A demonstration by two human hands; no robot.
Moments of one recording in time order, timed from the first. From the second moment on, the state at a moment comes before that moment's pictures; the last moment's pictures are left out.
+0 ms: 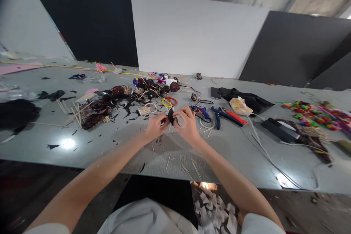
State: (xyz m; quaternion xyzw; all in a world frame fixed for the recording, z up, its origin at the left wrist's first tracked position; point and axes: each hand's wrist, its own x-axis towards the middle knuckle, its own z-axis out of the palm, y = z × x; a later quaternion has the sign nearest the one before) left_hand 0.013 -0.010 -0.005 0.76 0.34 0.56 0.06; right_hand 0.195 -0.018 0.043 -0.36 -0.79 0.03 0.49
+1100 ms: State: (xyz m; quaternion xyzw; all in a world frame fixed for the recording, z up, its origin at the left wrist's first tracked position) left_hand 0.012 -0.009 -0.003 0.75 0.37 0.54 0.10; right_hand 0.209 -0.003 0.046 -0.33 -0.82 0.08 0.45
